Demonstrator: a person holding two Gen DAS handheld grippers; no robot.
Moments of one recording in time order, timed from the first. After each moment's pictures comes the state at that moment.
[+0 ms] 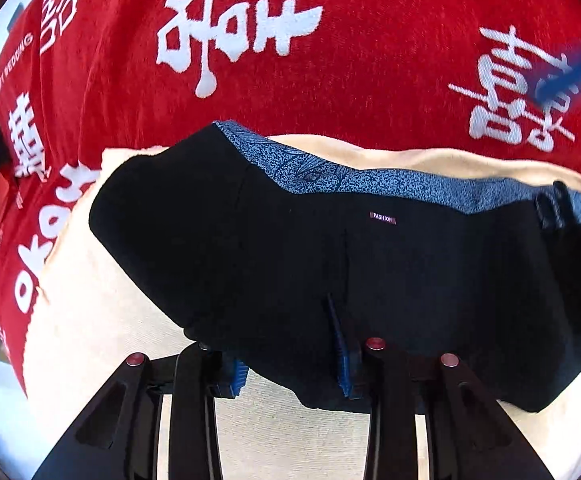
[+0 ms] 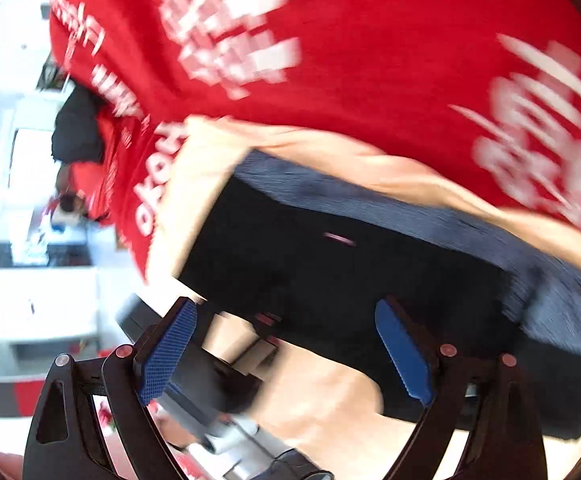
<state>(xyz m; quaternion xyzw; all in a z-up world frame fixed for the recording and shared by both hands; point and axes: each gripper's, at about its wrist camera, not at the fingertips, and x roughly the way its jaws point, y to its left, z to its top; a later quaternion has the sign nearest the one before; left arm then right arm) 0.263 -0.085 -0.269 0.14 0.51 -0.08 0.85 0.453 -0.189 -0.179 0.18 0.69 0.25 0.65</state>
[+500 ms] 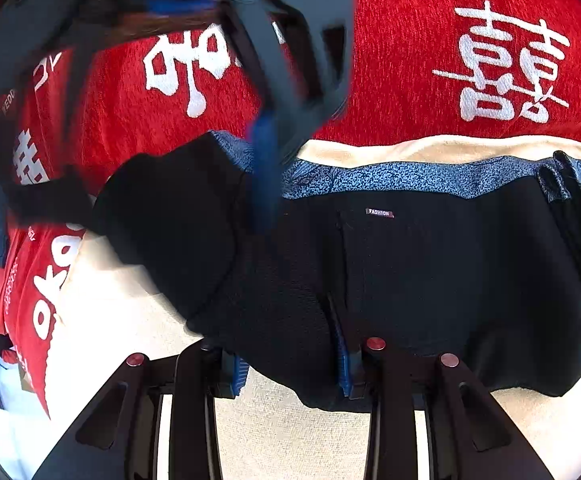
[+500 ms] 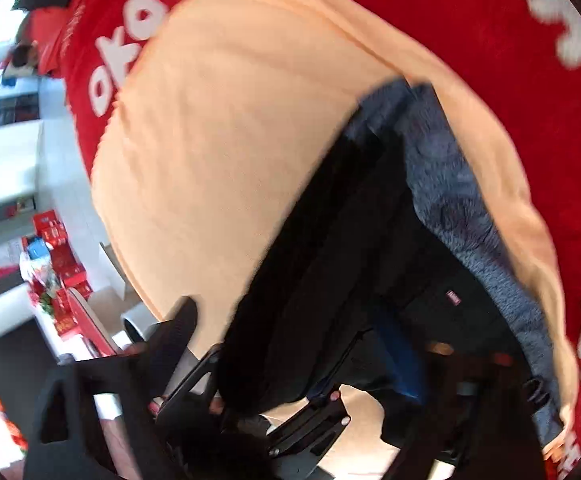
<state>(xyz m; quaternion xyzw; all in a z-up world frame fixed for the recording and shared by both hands) 0.253 -0.097 -0.270 0.19 0.49 -0.08 0.85 0.478 -0.049 -0.266 0.00 0.82 0.26 0.52</state>
